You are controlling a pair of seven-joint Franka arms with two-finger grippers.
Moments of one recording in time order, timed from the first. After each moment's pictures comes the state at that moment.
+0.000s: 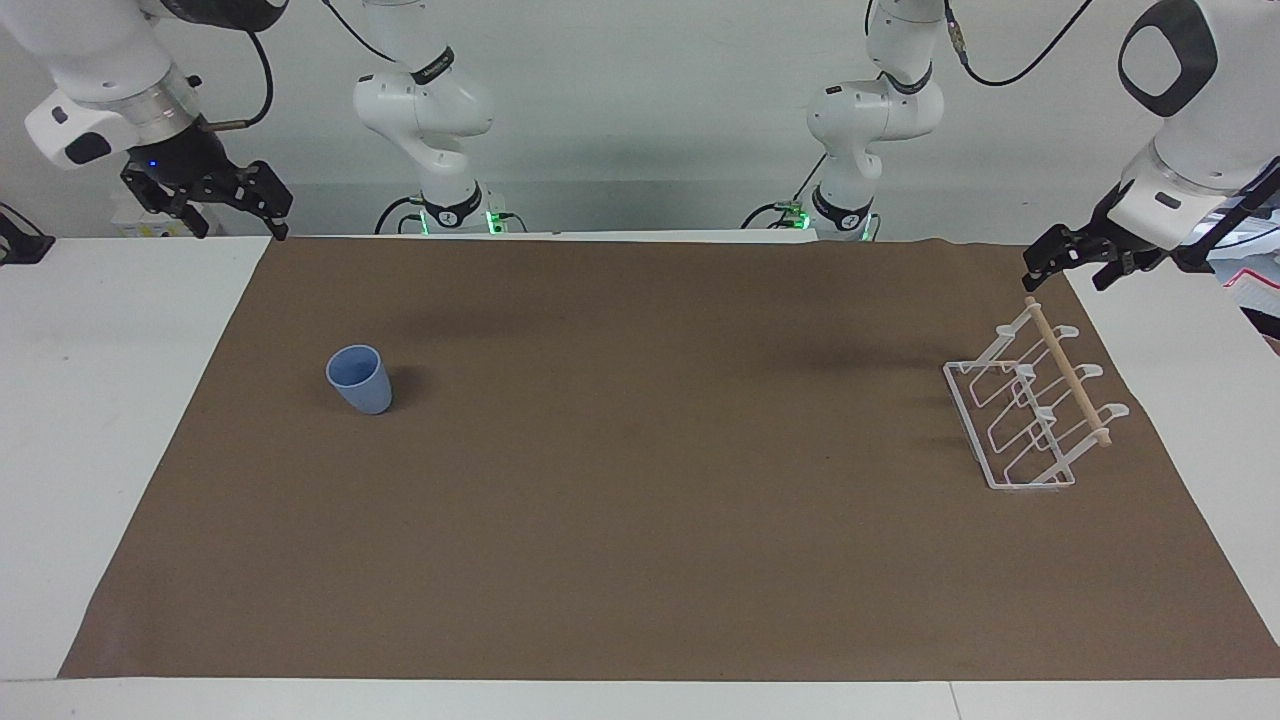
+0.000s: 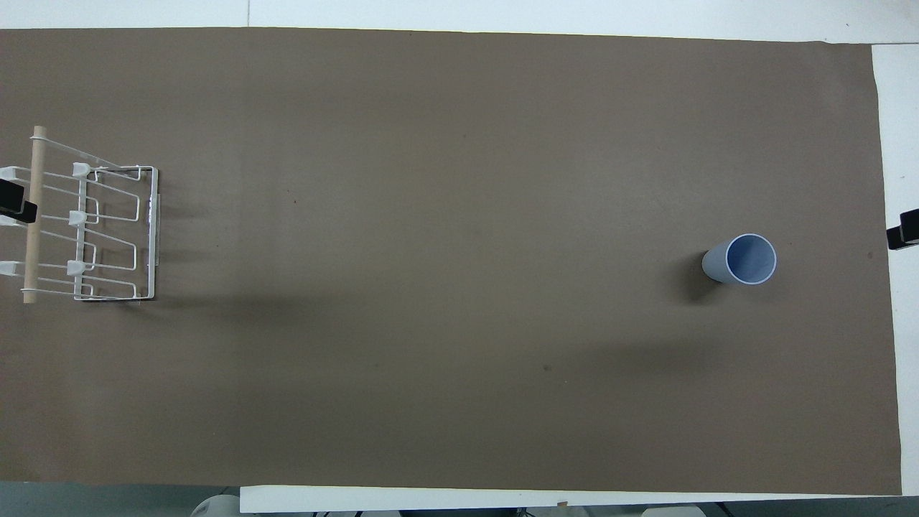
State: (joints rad) left arm -0.01 0.00 0.04 -1.62 0.01 1.51 0.12; right arm -0.07 -0.08 -0.09 -1.59 -0.04 1.42 -0.12
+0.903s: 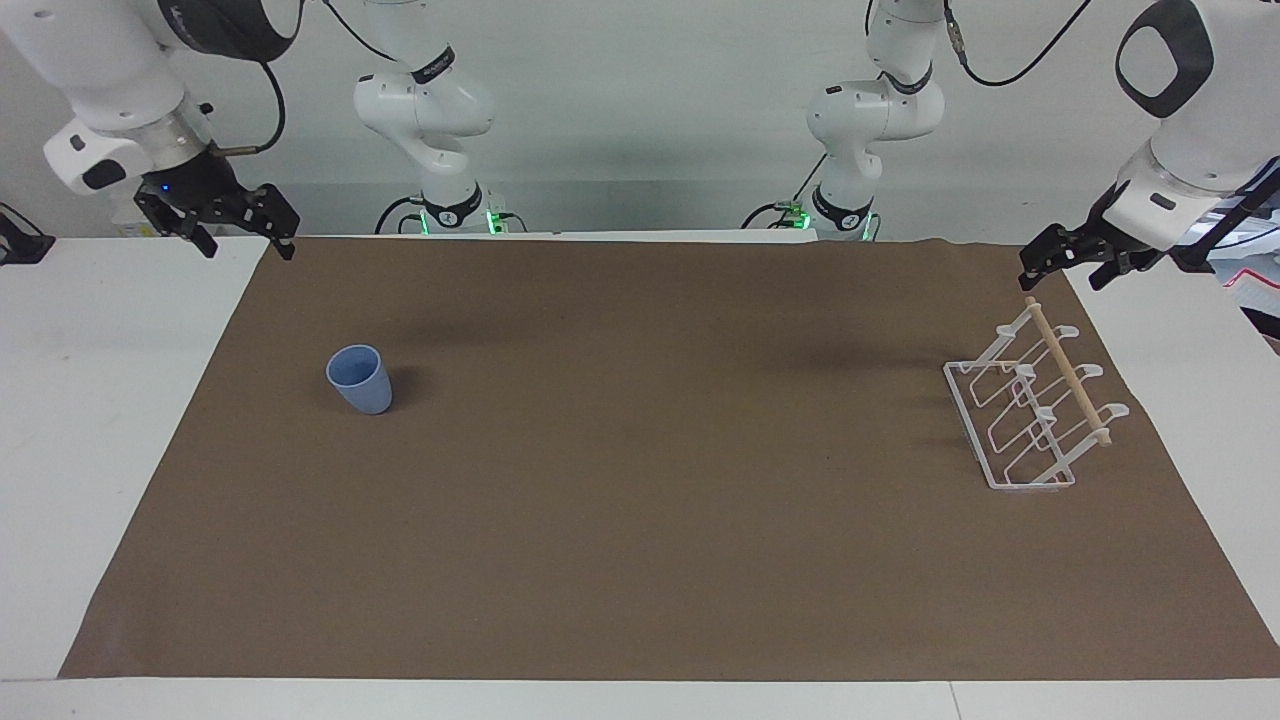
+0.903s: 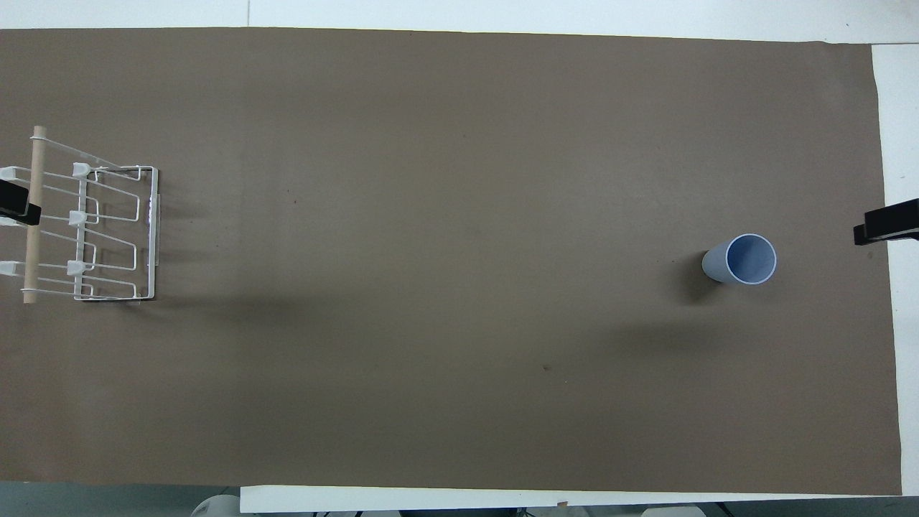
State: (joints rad) left arm -0.01 0.00 0.04 -1.62 0.01 1.51 0.12; right arm -0.09 -0.10 -0.09 -1.78 -0.01 1.63 -0.13
